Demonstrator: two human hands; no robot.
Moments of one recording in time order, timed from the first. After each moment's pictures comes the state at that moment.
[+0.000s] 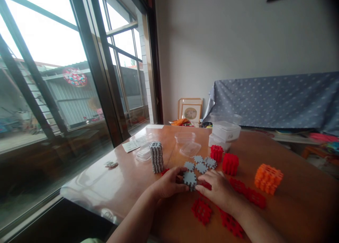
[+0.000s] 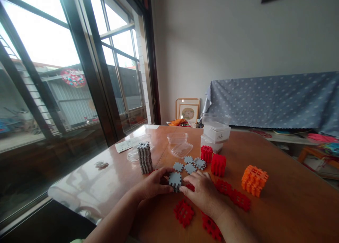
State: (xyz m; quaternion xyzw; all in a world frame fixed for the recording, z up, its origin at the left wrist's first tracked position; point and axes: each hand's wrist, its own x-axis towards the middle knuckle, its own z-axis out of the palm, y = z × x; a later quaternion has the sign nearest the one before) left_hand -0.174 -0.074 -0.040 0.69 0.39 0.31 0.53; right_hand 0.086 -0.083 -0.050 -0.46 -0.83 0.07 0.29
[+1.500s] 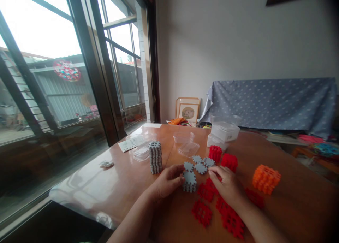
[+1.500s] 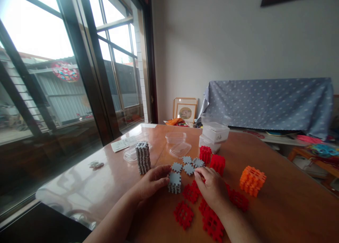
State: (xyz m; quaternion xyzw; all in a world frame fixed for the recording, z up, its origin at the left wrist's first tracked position) left_hand -0.173 -0.076 -0.036 0.66 0.31 0.41 0.55; right_hand 0.115 -0.068 -0.060 -0.51 -0.76 0.01 0.40
